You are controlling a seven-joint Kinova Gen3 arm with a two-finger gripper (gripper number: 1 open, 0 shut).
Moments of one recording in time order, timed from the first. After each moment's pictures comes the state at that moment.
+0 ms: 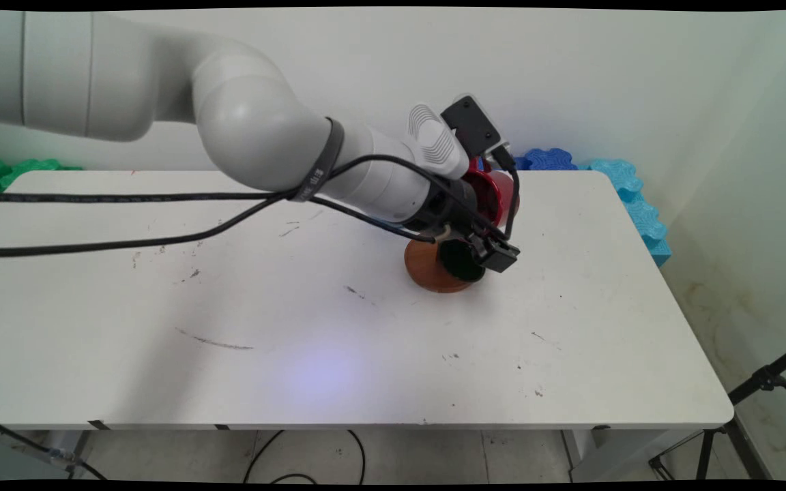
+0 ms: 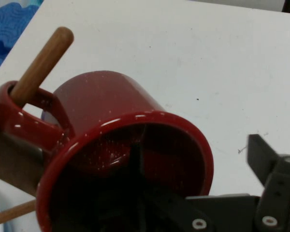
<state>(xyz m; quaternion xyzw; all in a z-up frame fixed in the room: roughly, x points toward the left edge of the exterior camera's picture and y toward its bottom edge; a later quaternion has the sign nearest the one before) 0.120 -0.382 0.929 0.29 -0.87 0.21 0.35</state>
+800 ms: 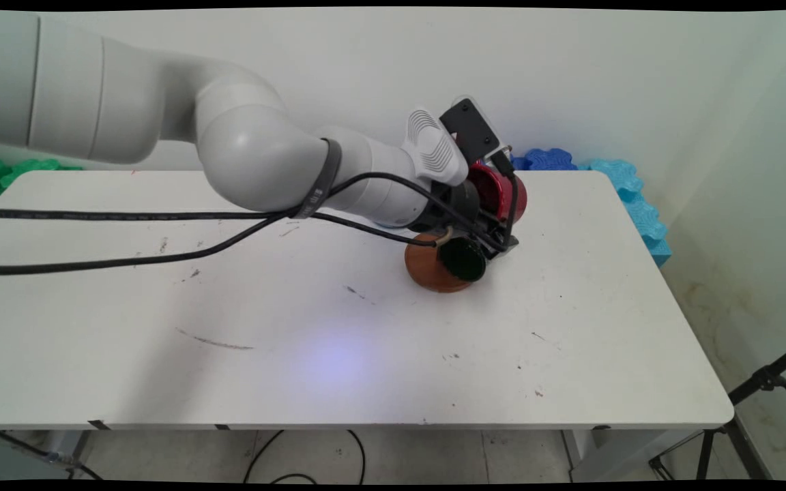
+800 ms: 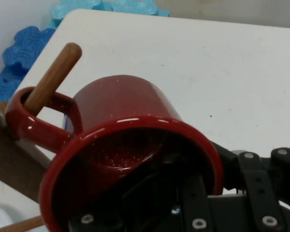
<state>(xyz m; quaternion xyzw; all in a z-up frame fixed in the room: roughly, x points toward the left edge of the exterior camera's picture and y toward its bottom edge) 0.121 -0.380 0.921 0.28 -0.86 0.24 0.36</state>
